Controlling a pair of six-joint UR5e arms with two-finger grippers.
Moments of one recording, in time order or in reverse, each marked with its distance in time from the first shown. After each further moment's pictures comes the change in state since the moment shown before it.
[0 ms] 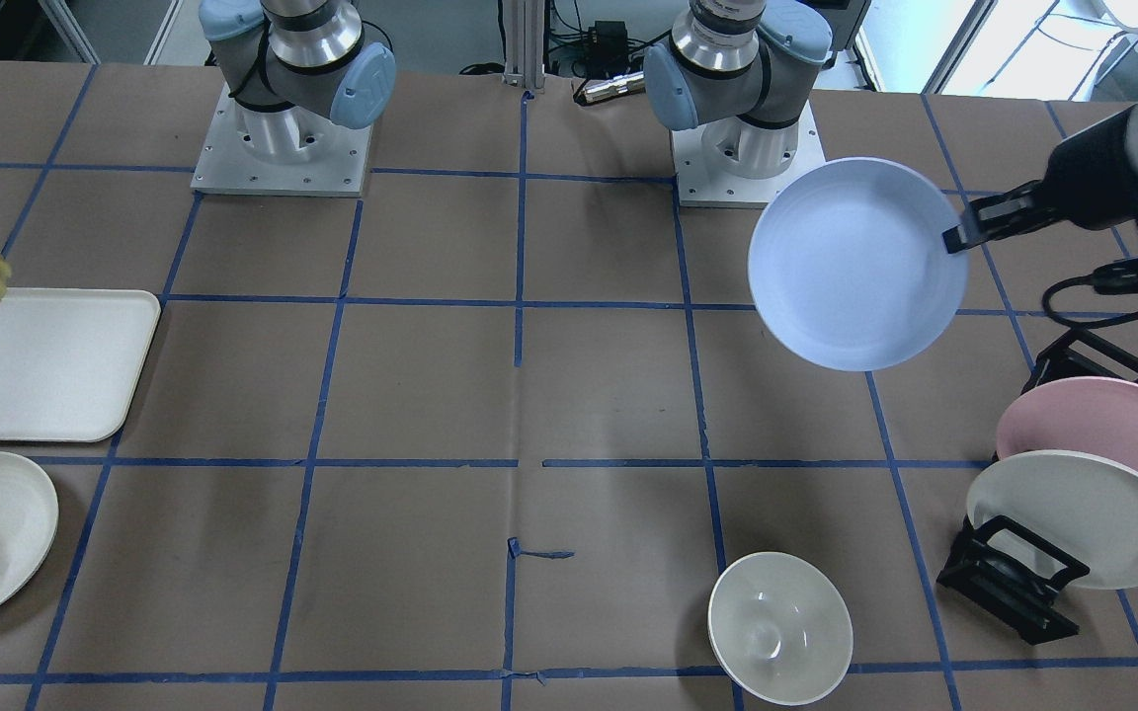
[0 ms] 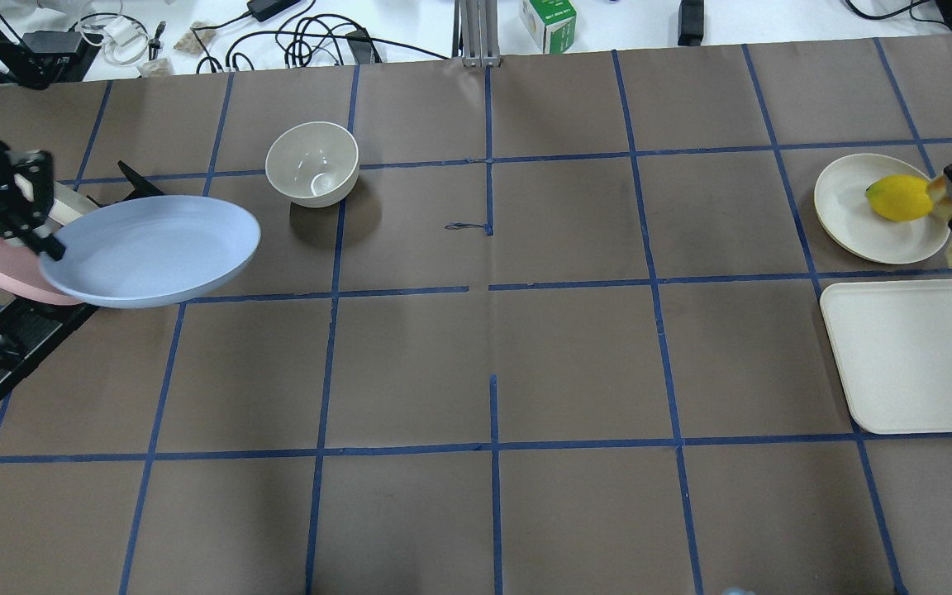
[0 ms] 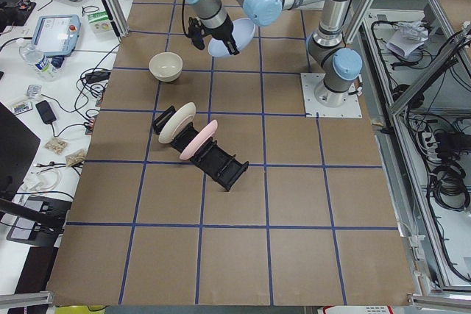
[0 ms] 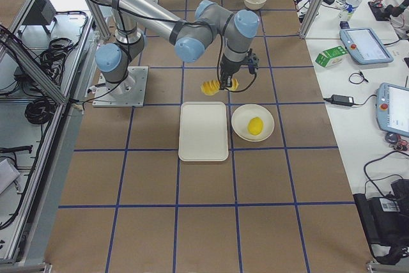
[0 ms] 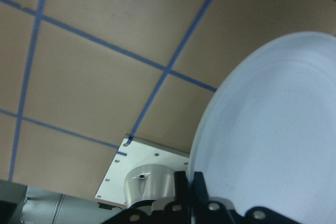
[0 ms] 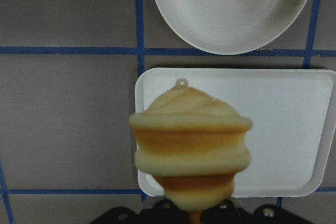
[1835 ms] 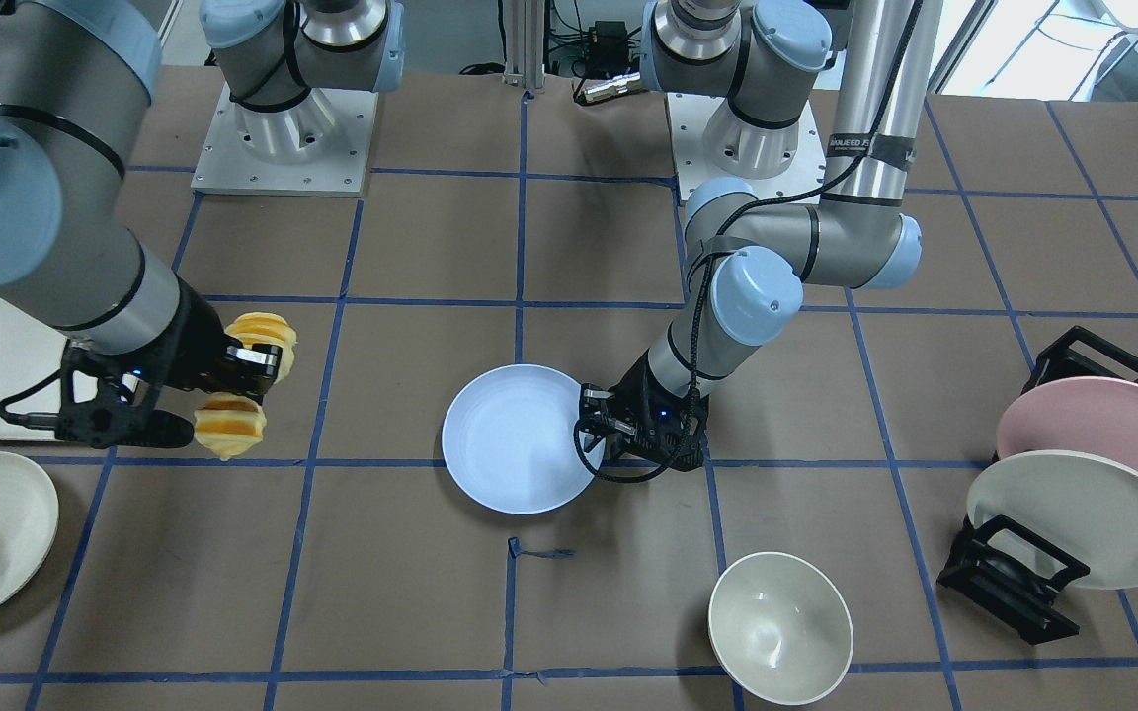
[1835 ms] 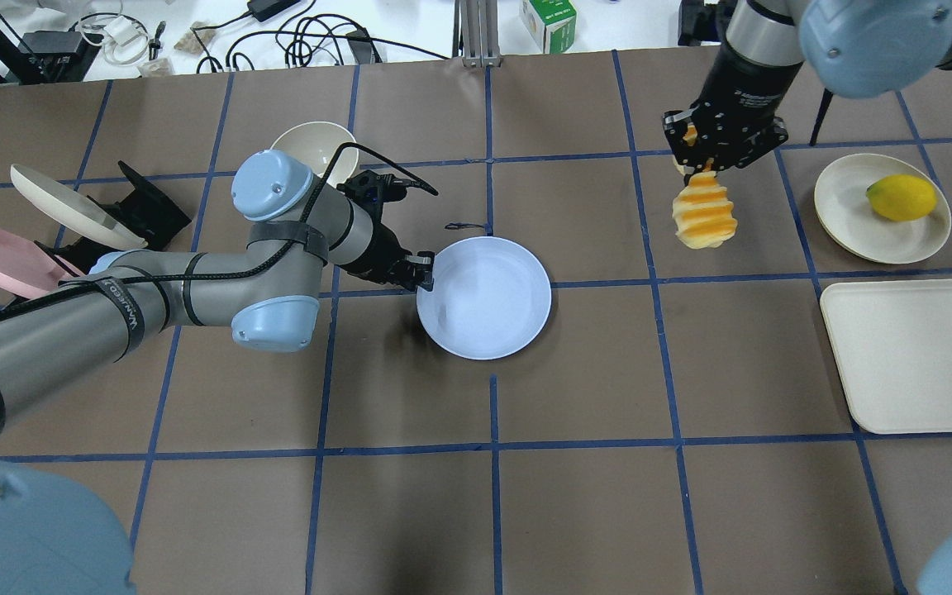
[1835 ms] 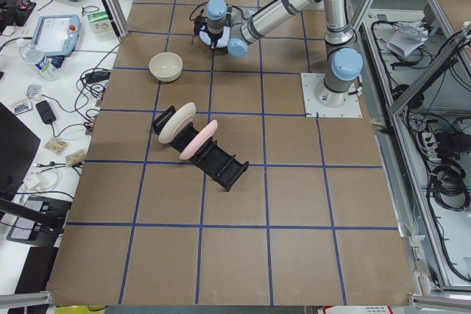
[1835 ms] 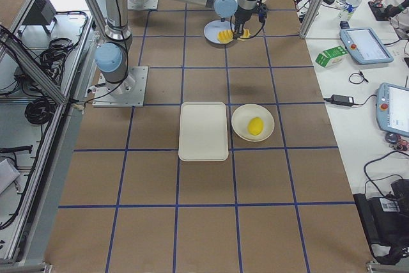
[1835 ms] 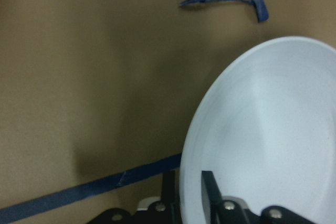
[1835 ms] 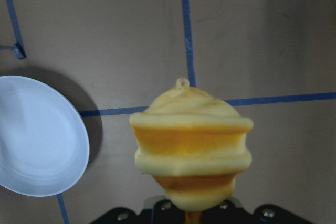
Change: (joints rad) left arm -0.440 -0.265 -0.577 1.330 -0.237 -0.048; right arm 0.483 0.121 -0.115 -0.026 0.167 0.578
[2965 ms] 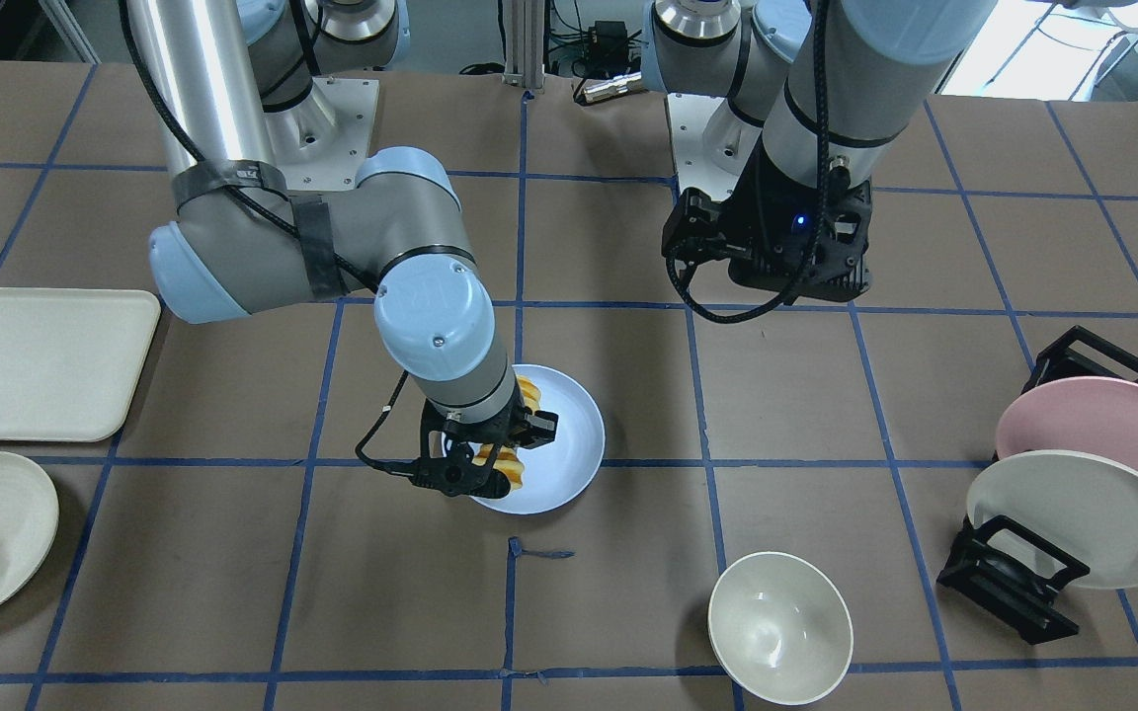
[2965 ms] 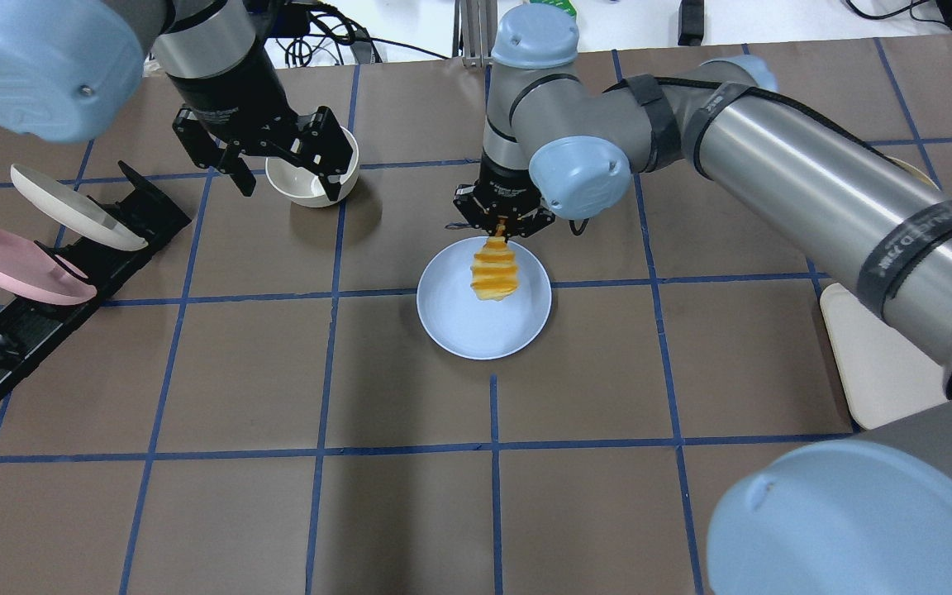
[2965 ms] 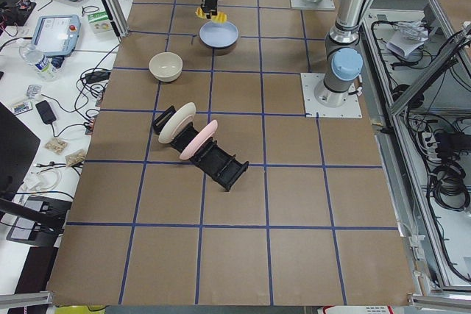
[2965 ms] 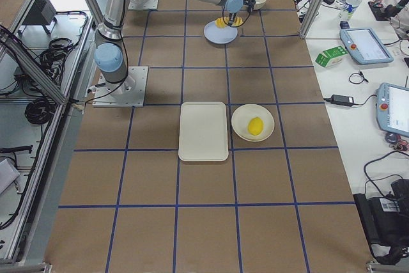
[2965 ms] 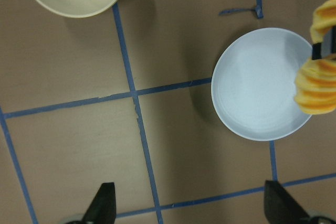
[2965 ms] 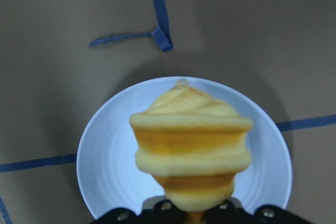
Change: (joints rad) left arm 0.015 0.283 0.524 -1.021 0.291 -0.008; right arm 0.336 0.234 0.019 -0.309 0.076 0.433
